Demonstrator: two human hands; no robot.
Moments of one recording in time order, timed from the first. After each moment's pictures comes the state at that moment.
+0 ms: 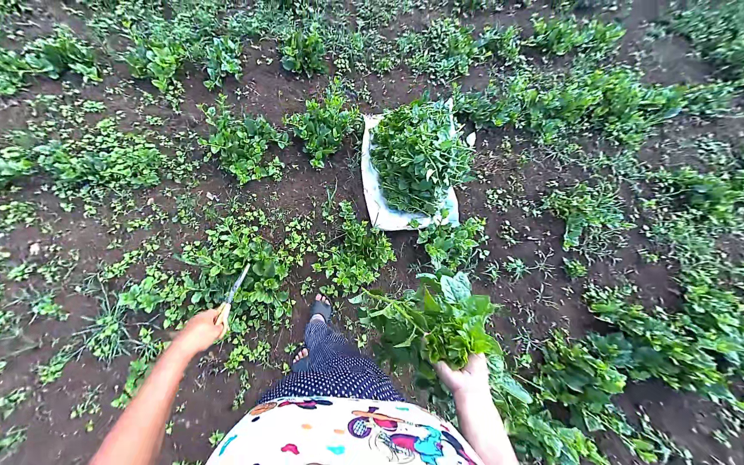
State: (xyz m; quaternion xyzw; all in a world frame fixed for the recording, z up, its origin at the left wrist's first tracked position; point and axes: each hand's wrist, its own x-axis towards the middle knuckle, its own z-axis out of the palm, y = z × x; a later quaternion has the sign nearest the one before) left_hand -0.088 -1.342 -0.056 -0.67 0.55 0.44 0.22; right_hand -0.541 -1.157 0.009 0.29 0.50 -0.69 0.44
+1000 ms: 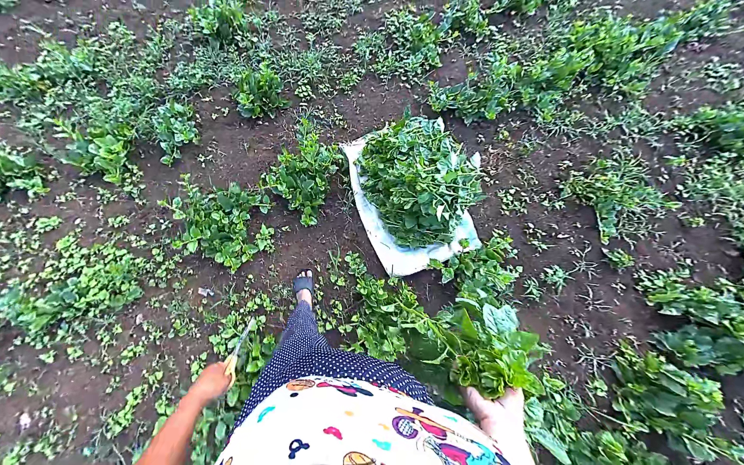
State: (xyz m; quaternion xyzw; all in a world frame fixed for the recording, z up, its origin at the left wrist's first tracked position) left_hand -0.137 -1.735 -0.132 -0.58 0.57 0.42 0.40; right_hand -0.584 -1.469 -0.043 0.38 0.45 -0.77 0.26
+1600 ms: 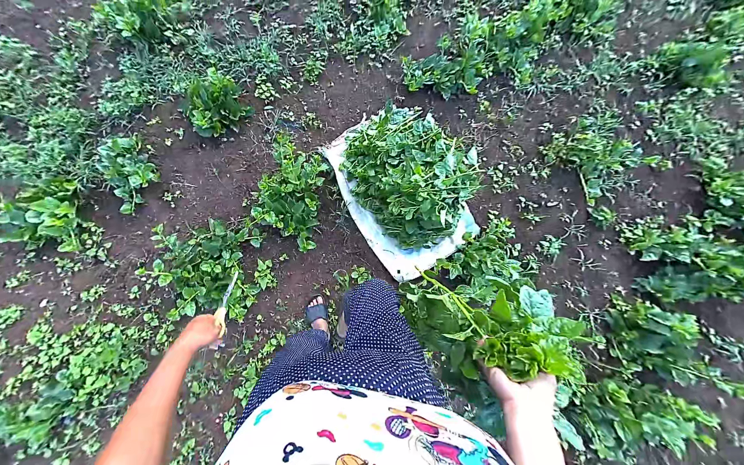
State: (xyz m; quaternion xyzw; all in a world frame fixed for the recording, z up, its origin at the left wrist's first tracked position) left_hand -0.263 -2.096 -0.100 -0.59 0.59 0.40 0.38; right_hand -0.630 -1.675 -0.004 0.41 0.43 -0.80 0.13
